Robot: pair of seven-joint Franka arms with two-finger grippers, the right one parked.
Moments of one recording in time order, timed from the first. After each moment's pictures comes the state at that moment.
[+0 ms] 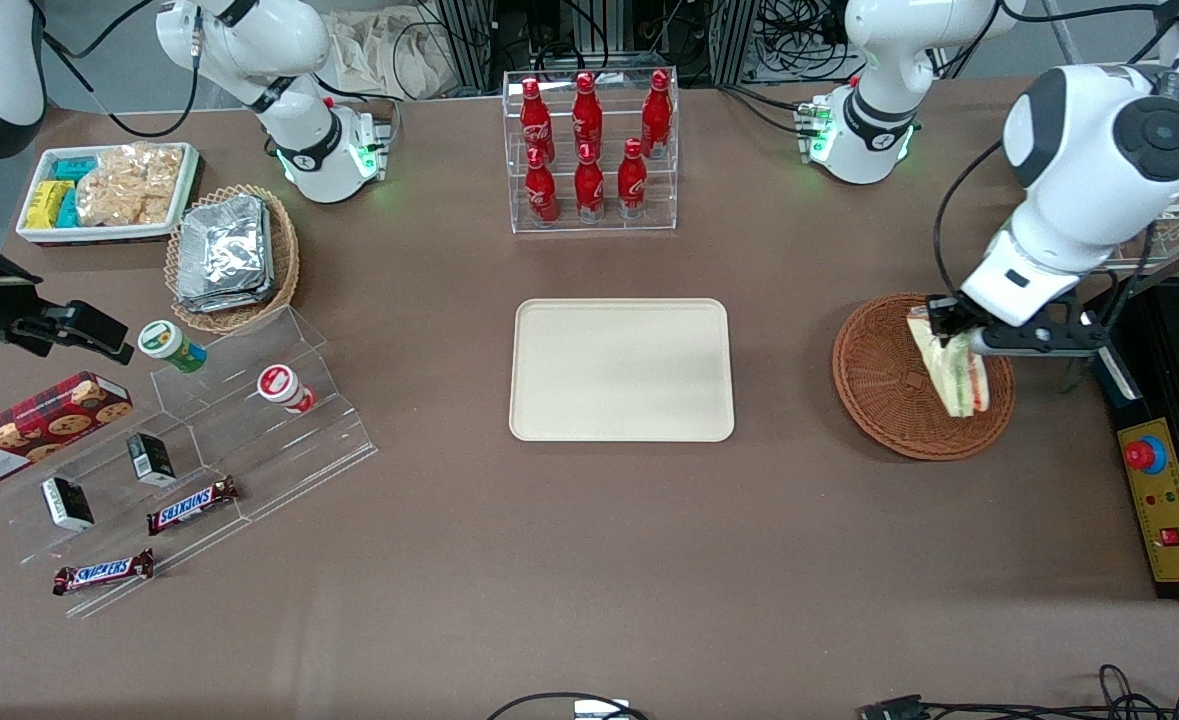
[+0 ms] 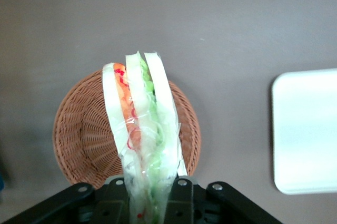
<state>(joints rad) 0.07 -0.12 -0.23 -2.14 0.00 2.07 -0.02</state>
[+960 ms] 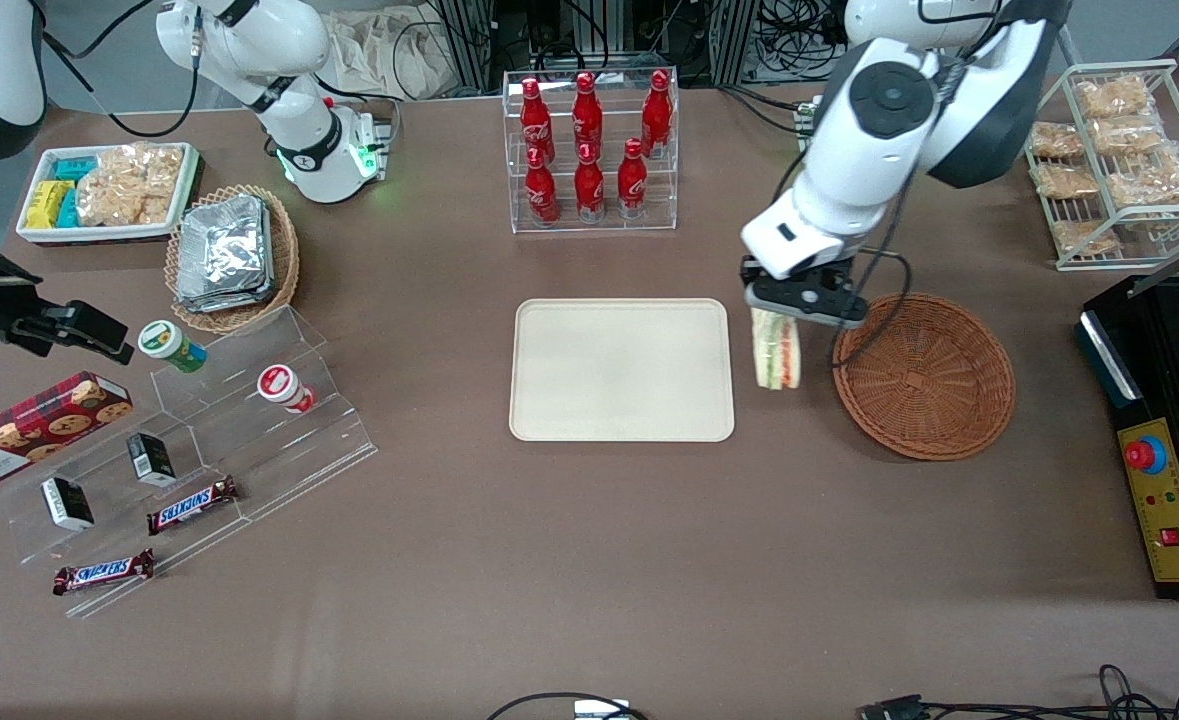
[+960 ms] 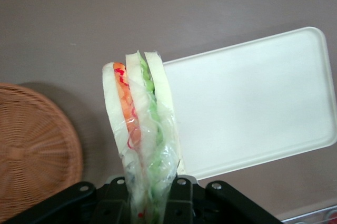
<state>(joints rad) 0.06 -0.03 -0.62 -2.05 -0.04 2.11 -0.28</state>
